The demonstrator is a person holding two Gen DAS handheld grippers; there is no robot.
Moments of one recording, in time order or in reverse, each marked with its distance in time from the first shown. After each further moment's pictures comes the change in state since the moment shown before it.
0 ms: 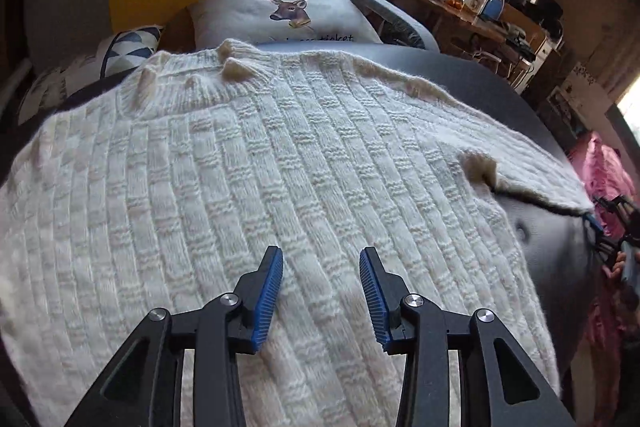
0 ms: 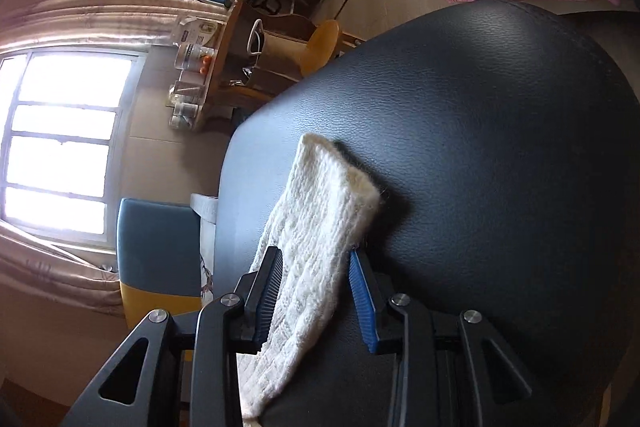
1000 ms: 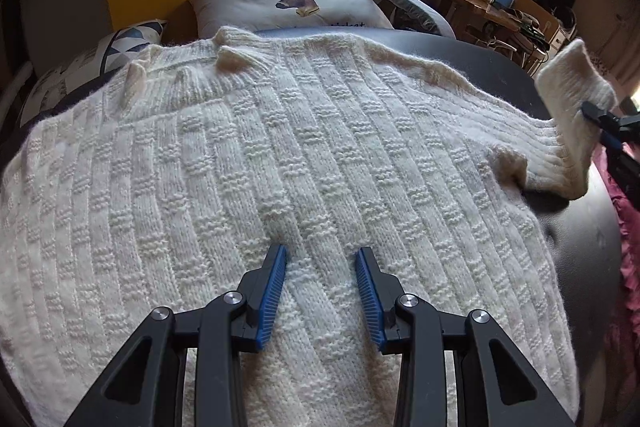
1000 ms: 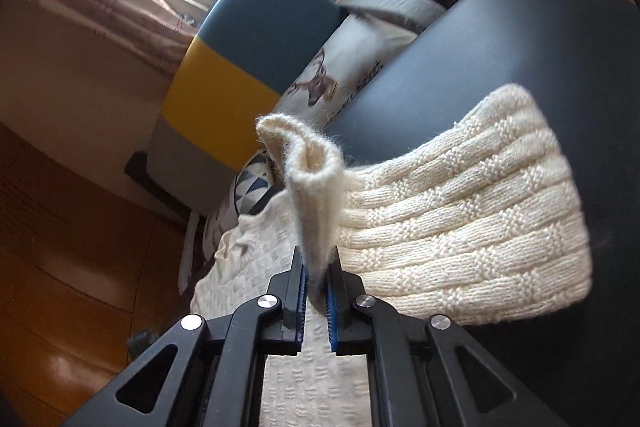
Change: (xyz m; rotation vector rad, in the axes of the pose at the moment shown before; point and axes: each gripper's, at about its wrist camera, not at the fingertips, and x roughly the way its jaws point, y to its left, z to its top) left arm 0.014 0.006 0.004 -0.058 0.032 -0.031; right arm 0.124 0.206 -0.217 -0.688 0.530 0.196
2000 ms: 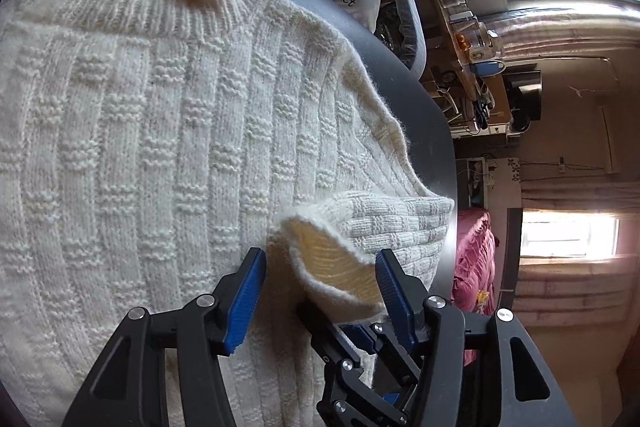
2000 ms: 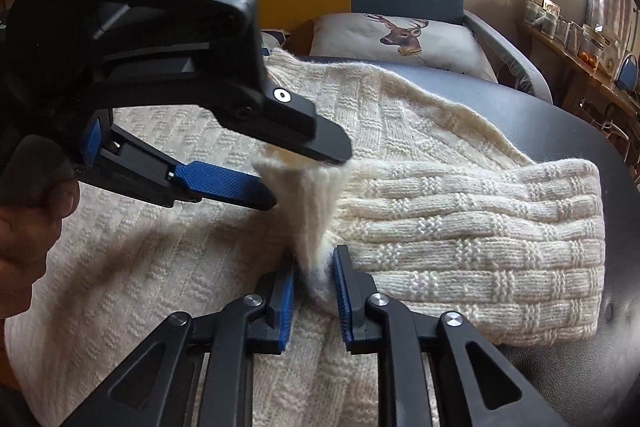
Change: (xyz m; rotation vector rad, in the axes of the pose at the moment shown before) left arm 0.034 0.024 0.060 -0.457 0.264 -0.549; right arm 0.092 0.082 -0.109 -0.746 0.159 -0.412
